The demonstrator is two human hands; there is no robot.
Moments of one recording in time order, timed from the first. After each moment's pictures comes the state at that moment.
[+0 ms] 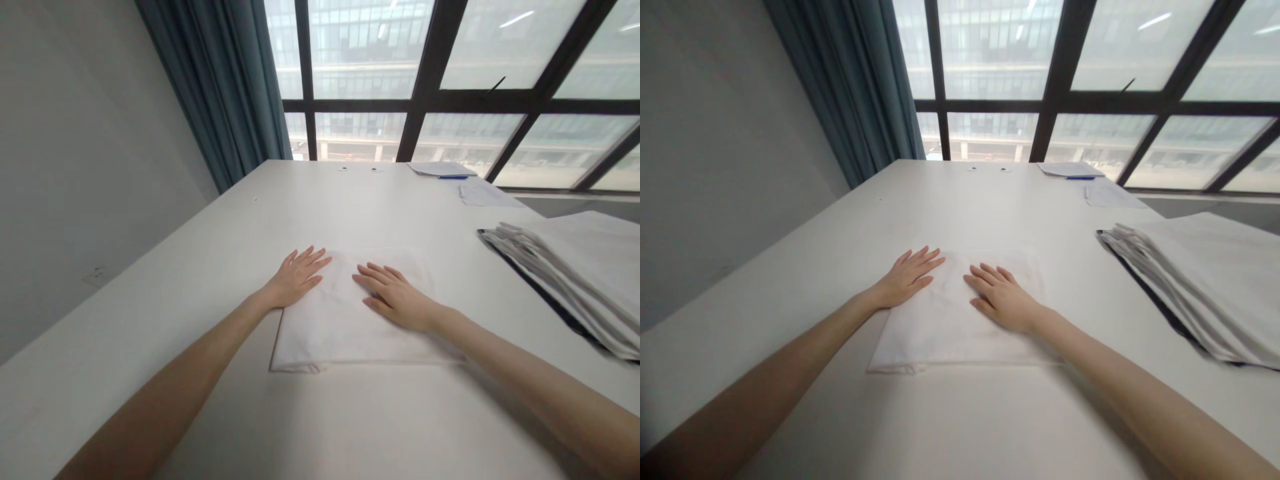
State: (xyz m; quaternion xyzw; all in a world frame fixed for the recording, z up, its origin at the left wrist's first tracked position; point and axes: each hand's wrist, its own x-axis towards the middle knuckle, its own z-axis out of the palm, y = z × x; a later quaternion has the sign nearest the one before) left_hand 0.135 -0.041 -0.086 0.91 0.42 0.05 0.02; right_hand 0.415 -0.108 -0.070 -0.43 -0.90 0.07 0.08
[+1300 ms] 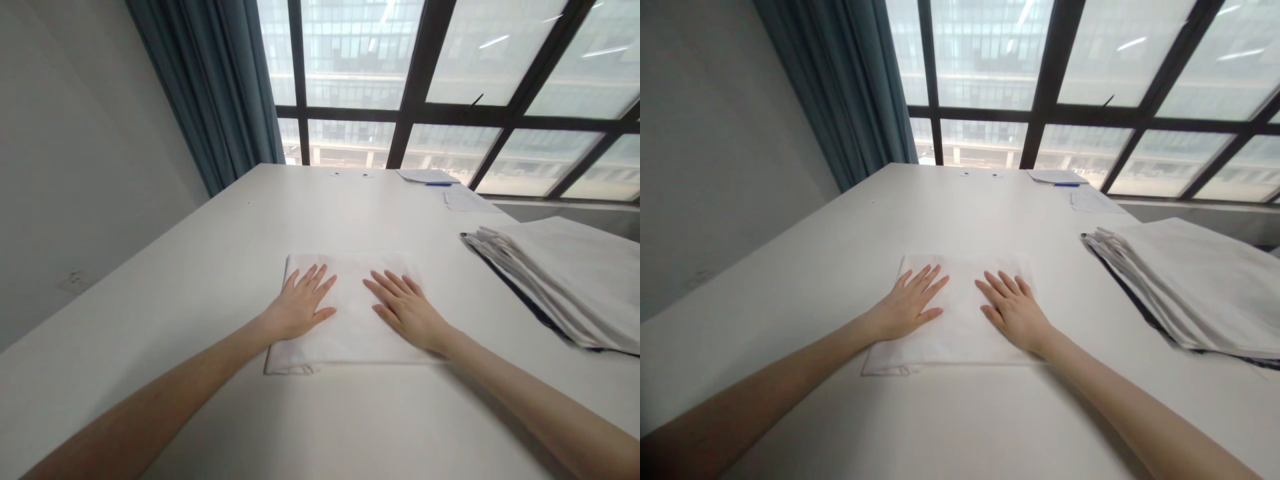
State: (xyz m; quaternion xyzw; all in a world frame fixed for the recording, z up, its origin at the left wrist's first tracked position) left_hand 0.163 -0.095 -0.085 0.91 0.40 0.02 -0.03; right_hand 0.440 -0.145 -0.083 -0.53 -0.84 0.00 0.07
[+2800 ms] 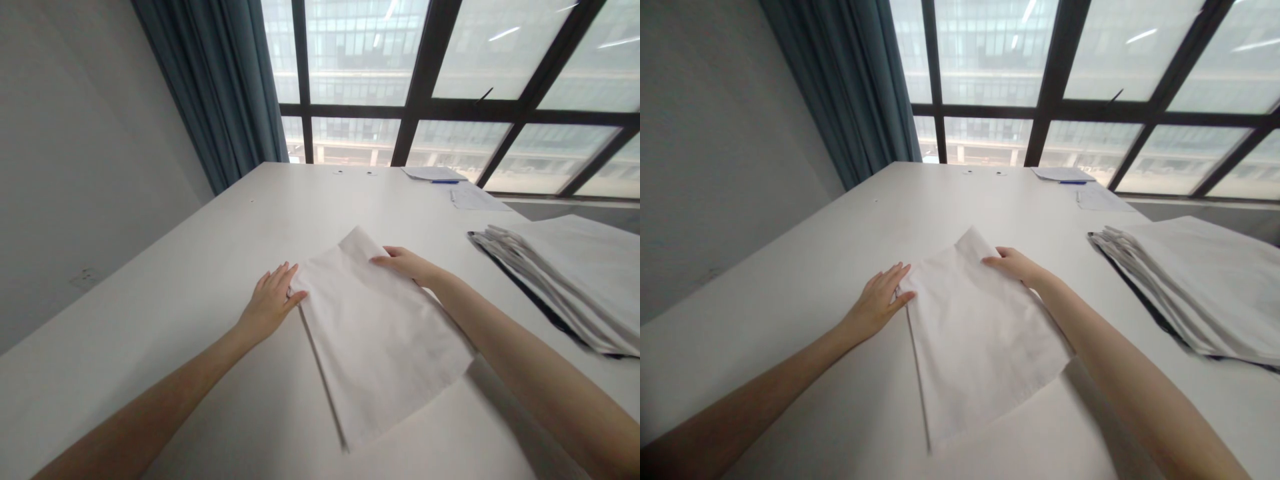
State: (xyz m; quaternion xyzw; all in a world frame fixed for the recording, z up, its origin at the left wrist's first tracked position) left_hand 0.115 -0.087 -0.112 0.82 0.53 0.22 0.04; right_hand 0.434 -0.063 -0.034 -0.61 -0.59 0.47 0.23
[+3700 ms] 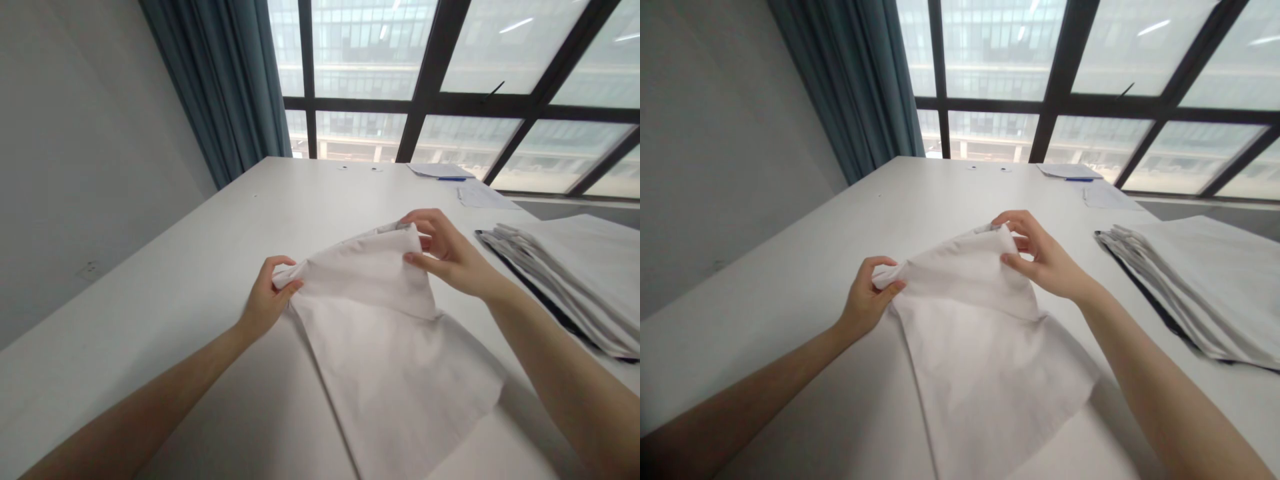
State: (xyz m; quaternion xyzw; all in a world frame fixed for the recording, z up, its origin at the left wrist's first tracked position) left_hand 0.128 -0.103 -0.083 0.66 0.48 0.50 0.30; right_hand 0.446 -0.110 0.017 -0.37 -0.77 0.34 0.40
